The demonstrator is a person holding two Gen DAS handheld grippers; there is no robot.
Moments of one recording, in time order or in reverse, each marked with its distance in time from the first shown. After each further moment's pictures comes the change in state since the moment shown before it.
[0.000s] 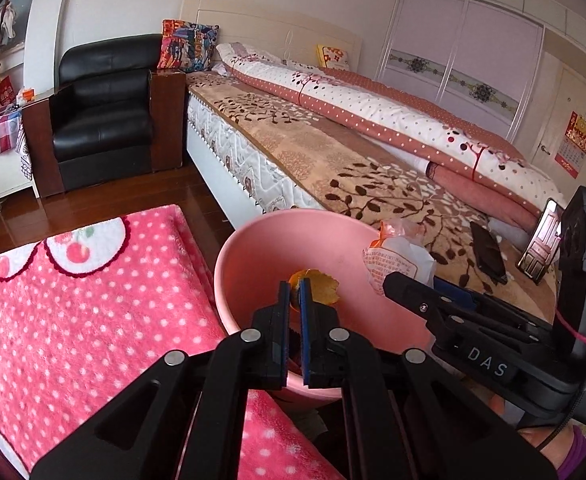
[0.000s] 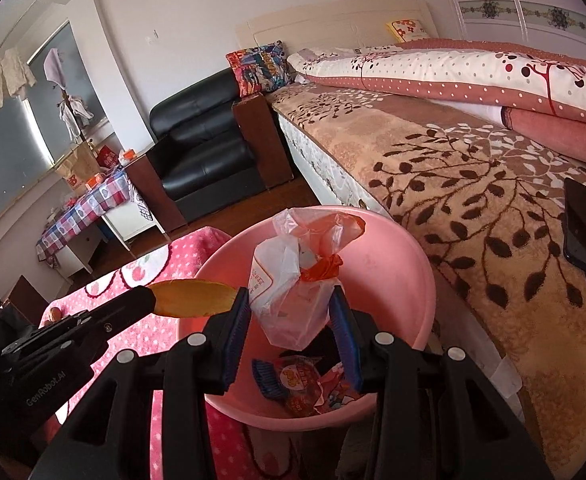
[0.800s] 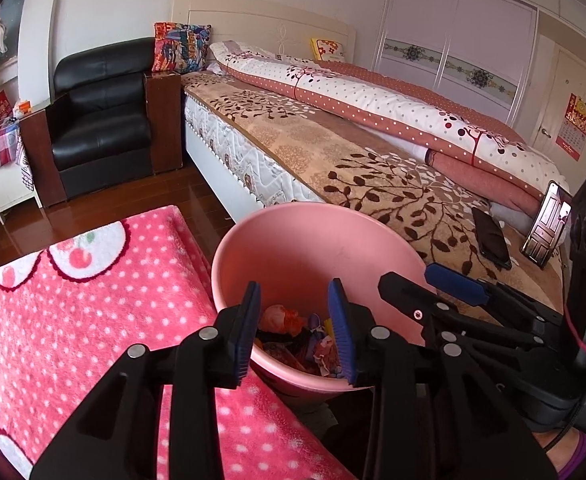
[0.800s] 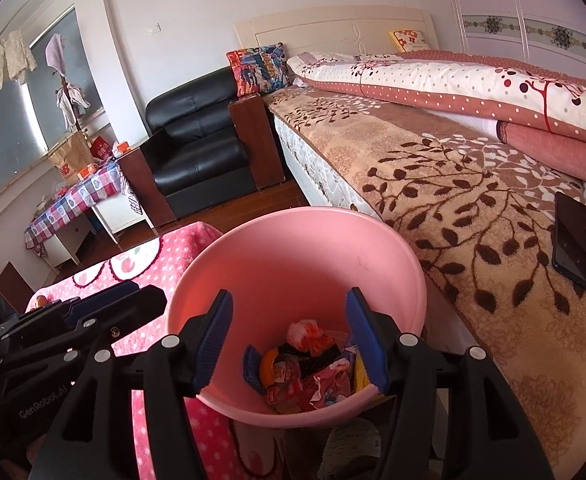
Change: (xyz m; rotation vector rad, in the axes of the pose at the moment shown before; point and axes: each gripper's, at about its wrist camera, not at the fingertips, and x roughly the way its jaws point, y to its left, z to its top) left arm -0.006 -0.010 -0.001 0.058 0.006 0.027; right arm -0.011 0.009 -0.009 -0.048 -0.028 -0.044
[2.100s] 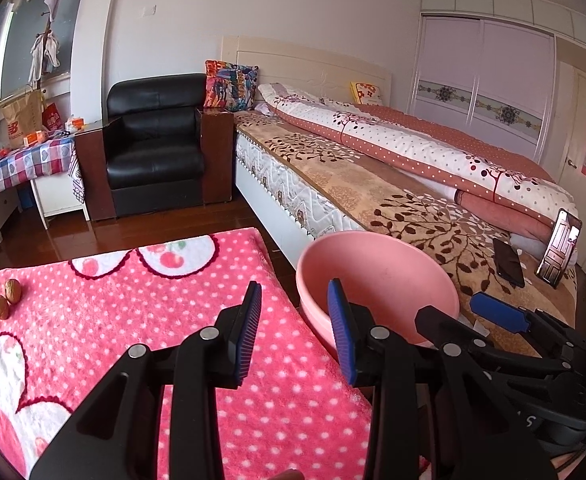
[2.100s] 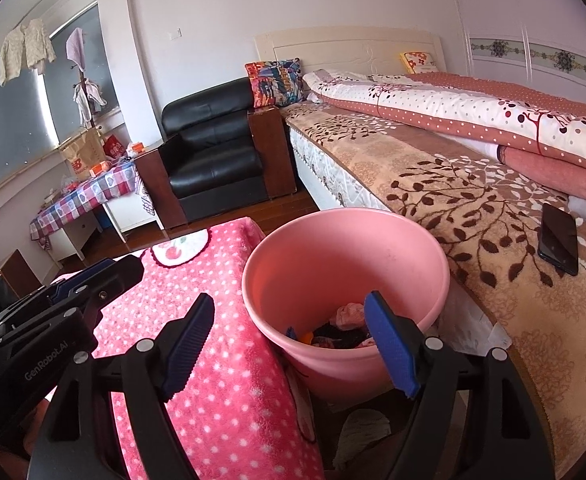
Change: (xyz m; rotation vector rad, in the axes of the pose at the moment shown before) left arm -0.084 0.033 -0.028 -0.056 -0.149 0.139; right arm -0.058 0.062 -0.026 -0.050 -0.040 0.013
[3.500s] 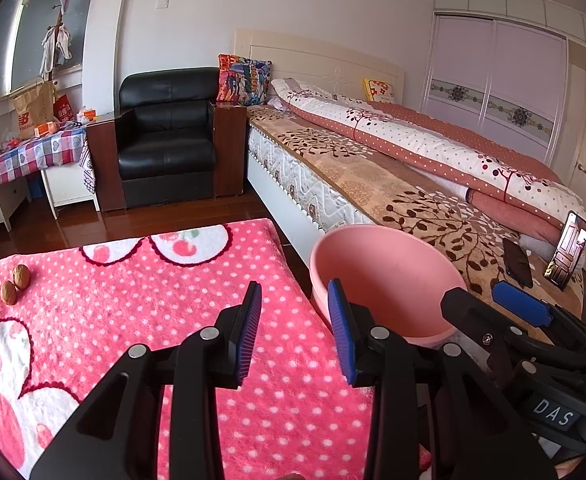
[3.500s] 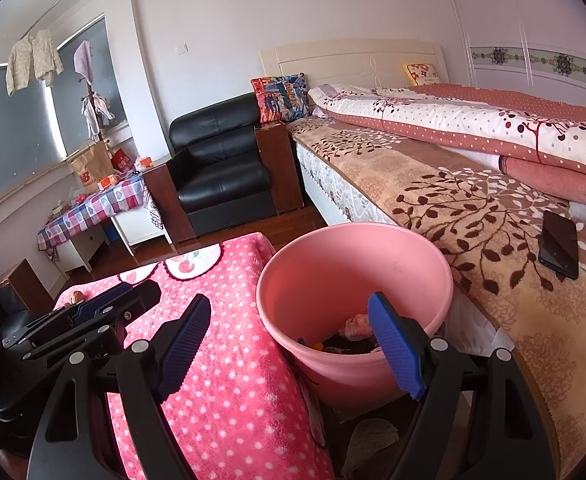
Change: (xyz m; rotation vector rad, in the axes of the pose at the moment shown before) left arm -0.003 0.005 -0.006 -0.027 0.015 0.038; right arm -0.017 0.005 0.002 0.007 -0.054 0.014
